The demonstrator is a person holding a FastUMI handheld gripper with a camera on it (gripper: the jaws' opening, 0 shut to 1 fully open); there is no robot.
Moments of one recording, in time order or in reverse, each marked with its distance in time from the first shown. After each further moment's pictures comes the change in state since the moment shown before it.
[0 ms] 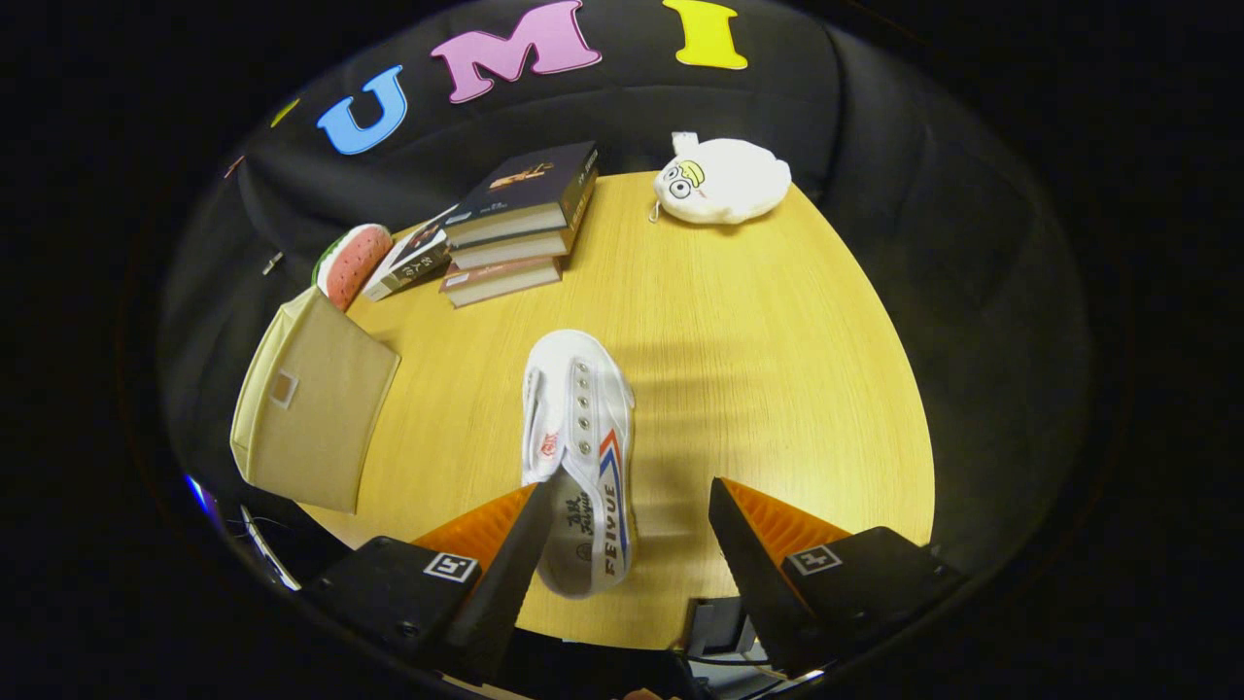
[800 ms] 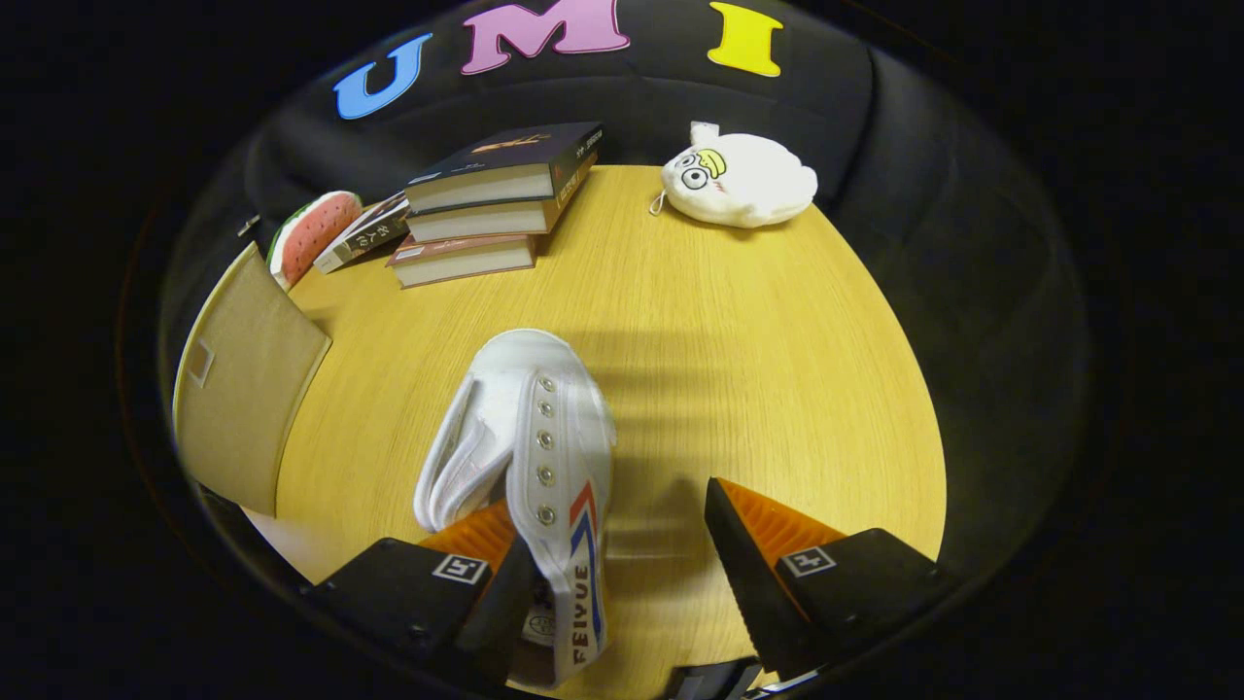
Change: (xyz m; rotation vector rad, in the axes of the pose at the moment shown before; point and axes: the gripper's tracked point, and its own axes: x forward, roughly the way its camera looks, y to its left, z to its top) arm 0.076 0.000 0.019 -0.062 -0.034 -0.071
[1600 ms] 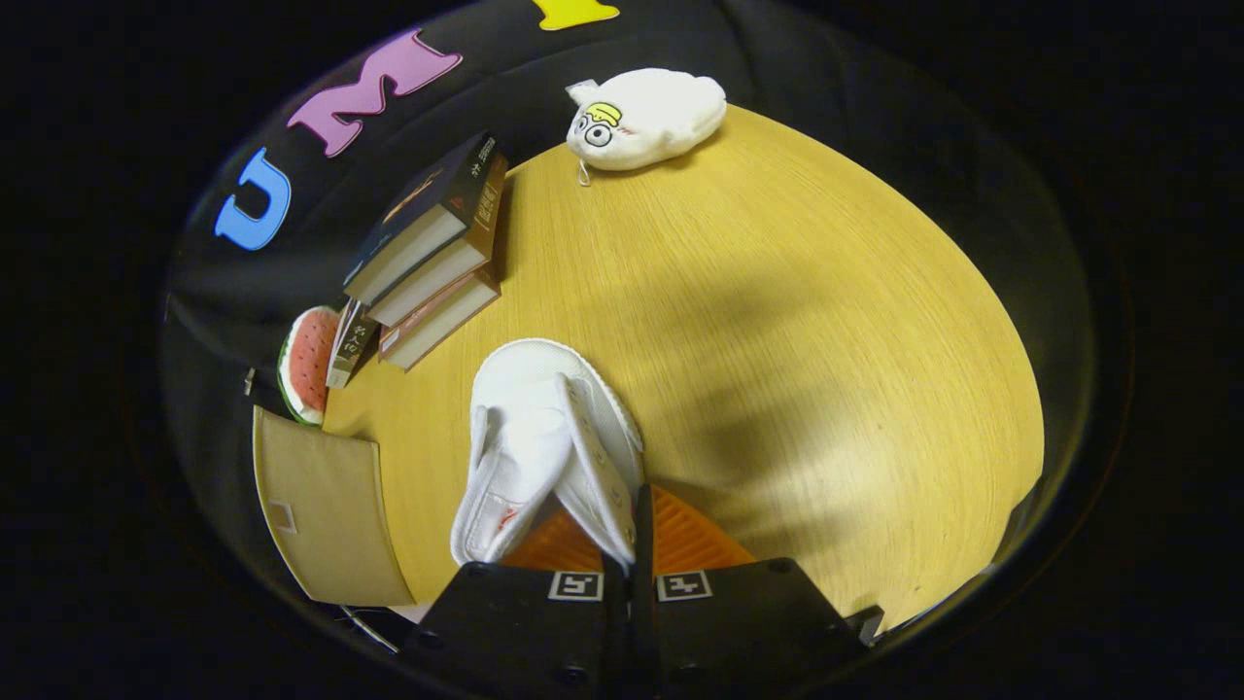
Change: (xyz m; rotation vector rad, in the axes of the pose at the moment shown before) arm -0.003 0.019 0.004 0.476 0.099 0.117
